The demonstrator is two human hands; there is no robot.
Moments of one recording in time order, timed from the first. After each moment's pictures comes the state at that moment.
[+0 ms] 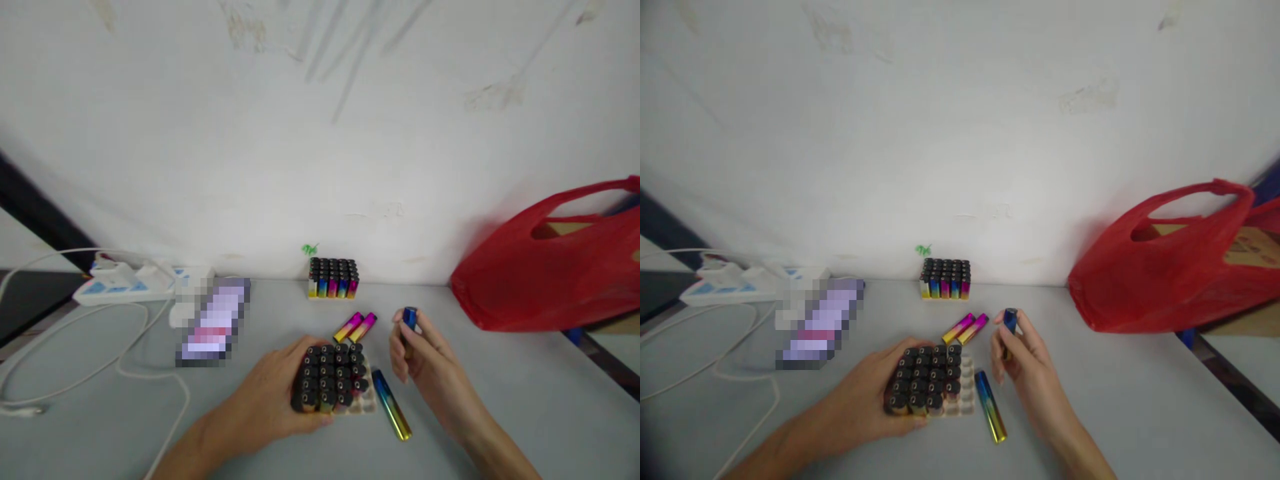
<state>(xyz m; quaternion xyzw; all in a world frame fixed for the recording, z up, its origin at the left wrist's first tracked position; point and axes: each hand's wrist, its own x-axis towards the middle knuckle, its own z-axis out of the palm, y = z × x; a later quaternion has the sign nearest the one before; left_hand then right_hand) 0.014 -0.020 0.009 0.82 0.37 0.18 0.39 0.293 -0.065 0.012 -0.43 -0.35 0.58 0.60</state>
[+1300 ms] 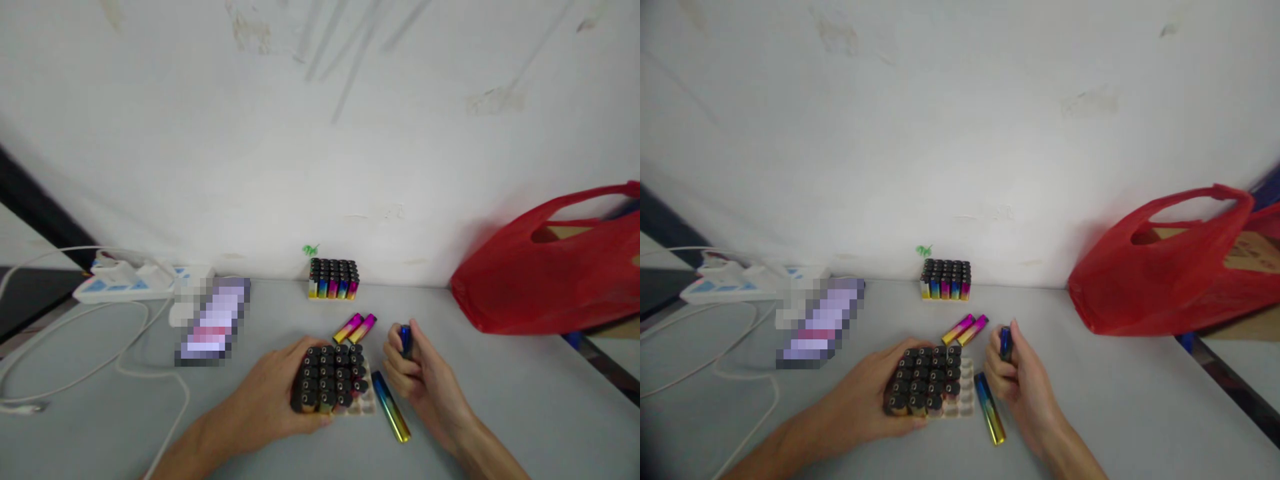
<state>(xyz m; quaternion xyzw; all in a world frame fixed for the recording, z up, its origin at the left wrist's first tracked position) 0.015 -0.021 0.011 0.82 0.36 0.18 0.40 0.287 -0.068 0.005 -0.35 -0.26 0.71 0.56</state>
